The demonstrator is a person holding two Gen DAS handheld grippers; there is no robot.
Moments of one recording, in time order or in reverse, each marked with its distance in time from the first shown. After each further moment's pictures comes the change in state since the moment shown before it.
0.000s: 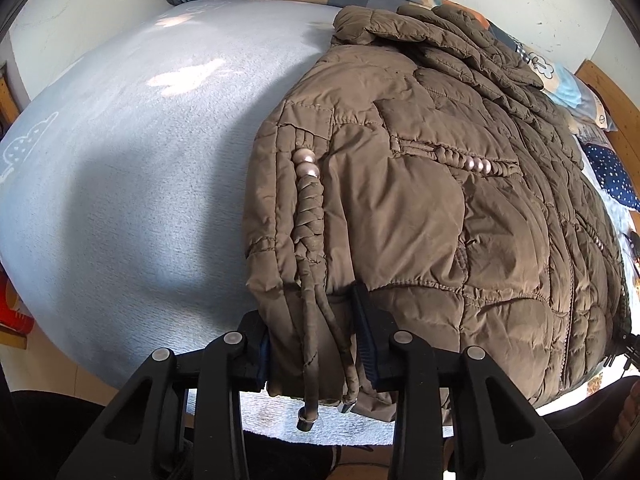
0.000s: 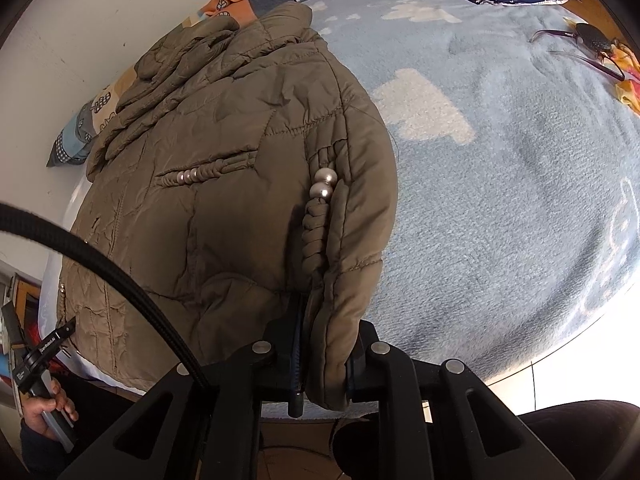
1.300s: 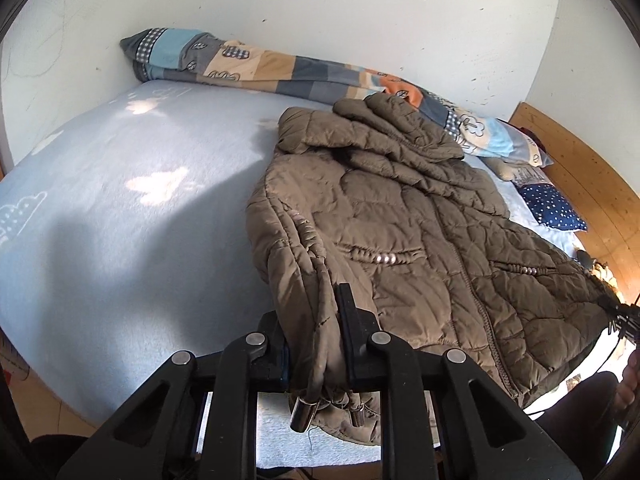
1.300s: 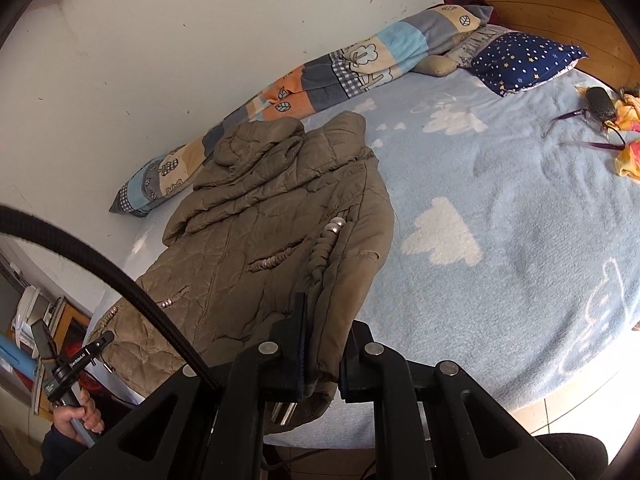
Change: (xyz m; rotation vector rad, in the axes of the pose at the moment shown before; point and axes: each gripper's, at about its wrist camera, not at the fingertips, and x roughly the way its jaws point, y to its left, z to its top) left arm -0.085 -0.010 0.014 0.080 -0.292 -0.186; right arm -0.103 0.014 0.007 -0.065 -0.328 0.174
